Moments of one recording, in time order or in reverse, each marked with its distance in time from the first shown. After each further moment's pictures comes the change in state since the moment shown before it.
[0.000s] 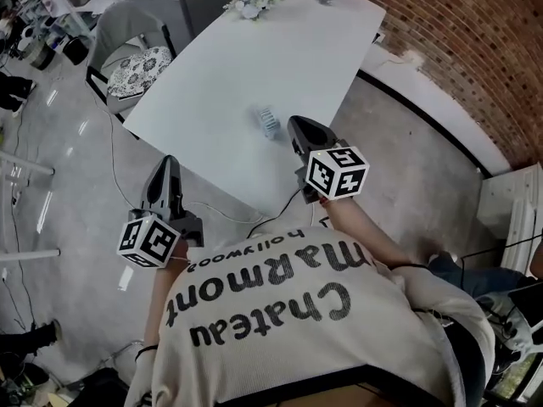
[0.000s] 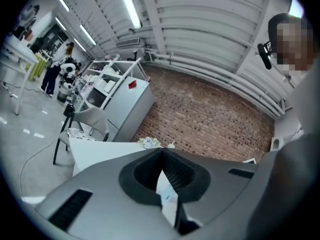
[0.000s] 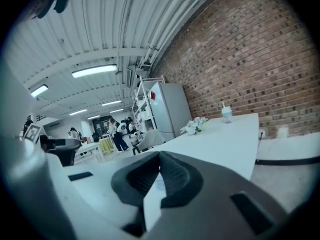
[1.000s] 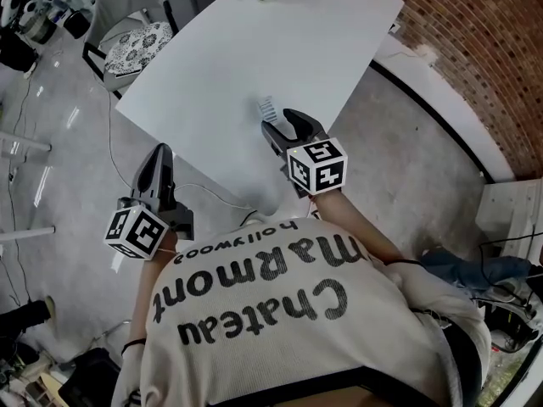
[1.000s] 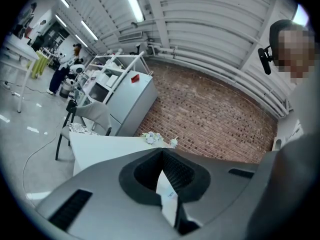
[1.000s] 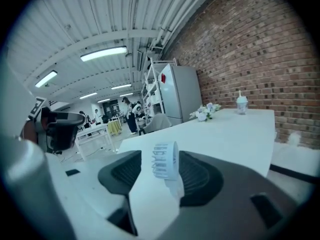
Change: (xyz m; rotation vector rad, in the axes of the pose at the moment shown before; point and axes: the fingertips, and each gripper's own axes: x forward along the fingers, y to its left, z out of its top) left arm 0.023 0.014 -0.017 -0.014 0.062 0.035; right arm 0.050 0.004 -0.055 -0.118 0.176 0.094
